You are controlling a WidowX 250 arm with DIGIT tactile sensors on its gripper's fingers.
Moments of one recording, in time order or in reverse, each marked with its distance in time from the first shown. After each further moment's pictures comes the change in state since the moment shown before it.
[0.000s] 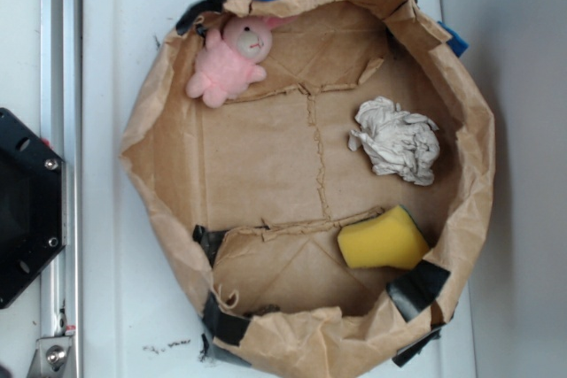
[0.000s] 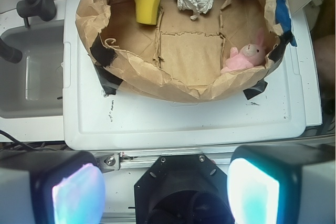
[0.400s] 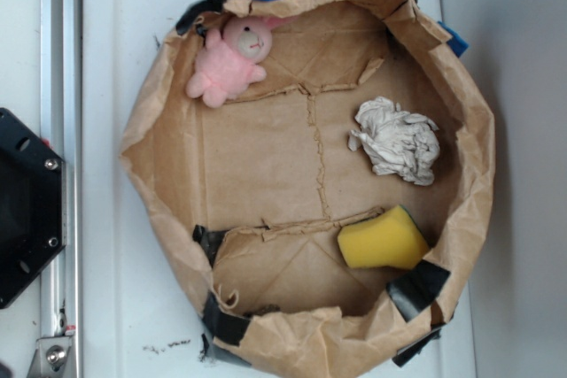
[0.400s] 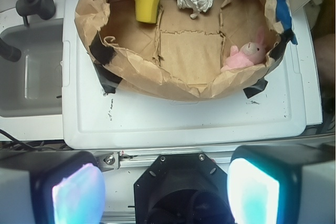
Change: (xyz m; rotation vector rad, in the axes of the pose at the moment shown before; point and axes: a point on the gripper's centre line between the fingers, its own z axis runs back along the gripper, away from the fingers) arm 0.000 0.000 -0.002 0.001 0.006 -0.001
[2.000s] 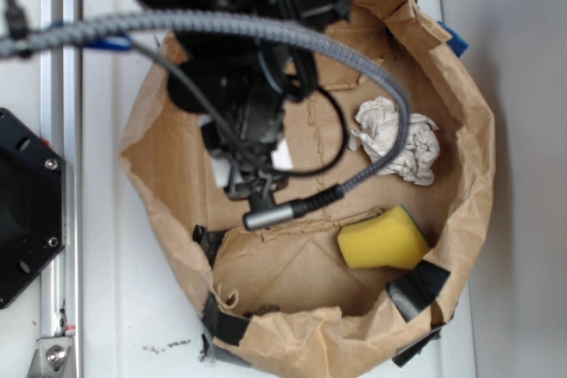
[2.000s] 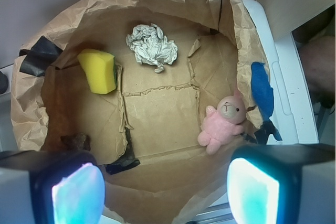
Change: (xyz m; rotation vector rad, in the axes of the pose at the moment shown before) arm 0.105 0.049 -0.036 0.021 0.032 0.184
